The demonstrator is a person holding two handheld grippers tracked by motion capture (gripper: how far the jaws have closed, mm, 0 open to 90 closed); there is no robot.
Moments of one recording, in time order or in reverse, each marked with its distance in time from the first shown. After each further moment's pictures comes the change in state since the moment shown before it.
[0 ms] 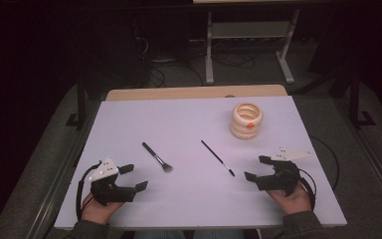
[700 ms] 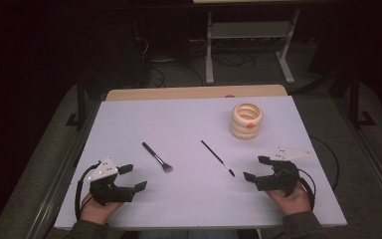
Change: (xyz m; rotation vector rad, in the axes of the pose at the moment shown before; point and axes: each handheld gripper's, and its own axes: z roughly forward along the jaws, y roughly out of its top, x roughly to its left) left arm 0.001 0.000 -0.002 0.006 0.001 0.003; right arm 0.004 0.003 -0.001 0.005 0.001 -0.002
